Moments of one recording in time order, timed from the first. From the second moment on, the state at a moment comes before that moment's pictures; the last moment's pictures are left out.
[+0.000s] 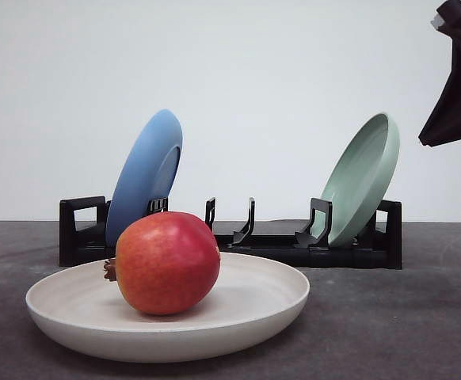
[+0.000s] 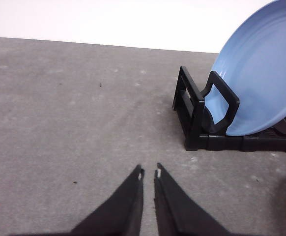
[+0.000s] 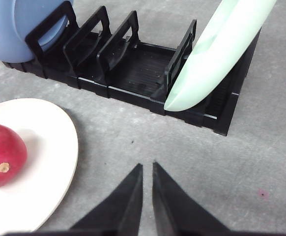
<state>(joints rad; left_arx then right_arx) -0.05 0.00 0.02 -0.18 0.05 -0.08 0.42 0.77 0.51 -0.26 -0.10 0.15</state>
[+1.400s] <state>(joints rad) -0.05 0.00 0.02 -0.18 0.05 -0.08 0.03 0.00 0.02 -0.07 0.03 0.02</state>
